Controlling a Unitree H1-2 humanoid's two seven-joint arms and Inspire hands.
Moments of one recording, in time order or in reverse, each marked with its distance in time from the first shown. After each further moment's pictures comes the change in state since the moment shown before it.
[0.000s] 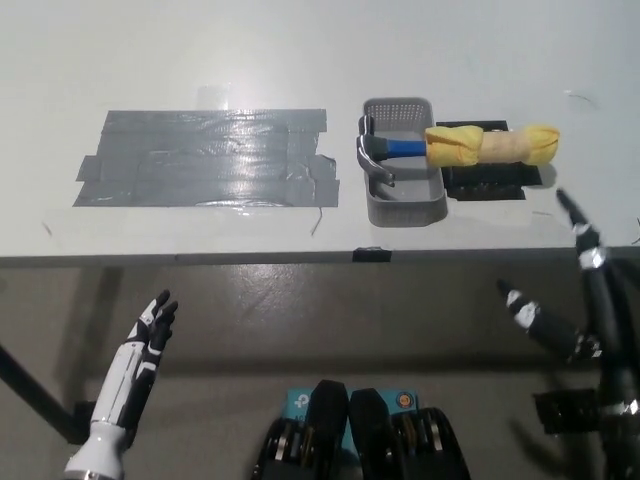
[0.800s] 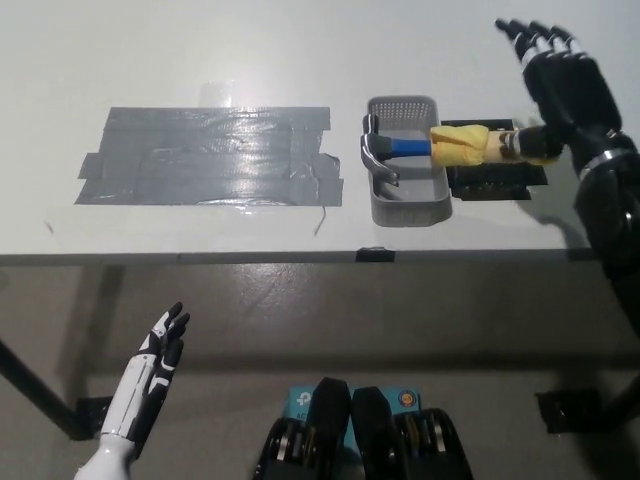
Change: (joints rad) left_arm 0.014 0.000 -0.028 -0.001 0.032 -0.032 0.000; right_arm -0.617 -0.192 0.305 0.525 -0.344 0.281 0.176
